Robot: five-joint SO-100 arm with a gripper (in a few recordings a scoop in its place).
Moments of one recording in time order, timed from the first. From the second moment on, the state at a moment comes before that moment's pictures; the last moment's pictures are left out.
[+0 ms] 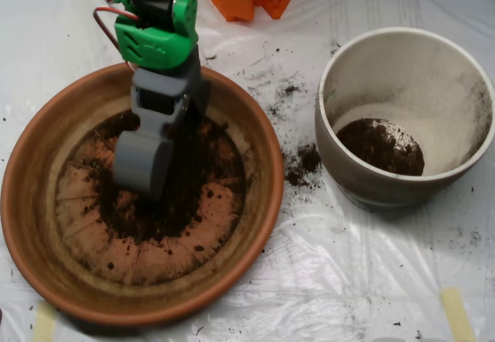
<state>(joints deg) 27.6 94.4 119.7 56.2 -6.3</state>
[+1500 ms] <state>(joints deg) 27.9 70.4 90.2 63.8 -12.7</state>
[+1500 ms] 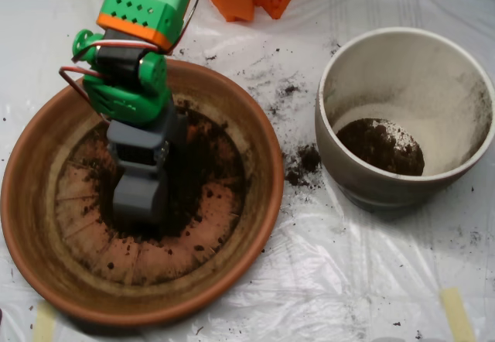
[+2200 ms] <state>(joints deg) 28.3 85.4 109.7 55.5 -13.3</state>
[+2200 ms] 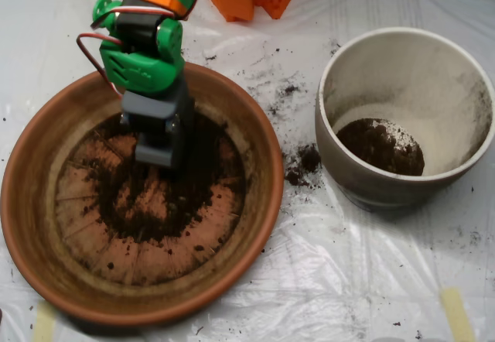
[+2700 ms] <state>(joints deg) 19.8 102.9 106.3 68.7 -6.4</state>
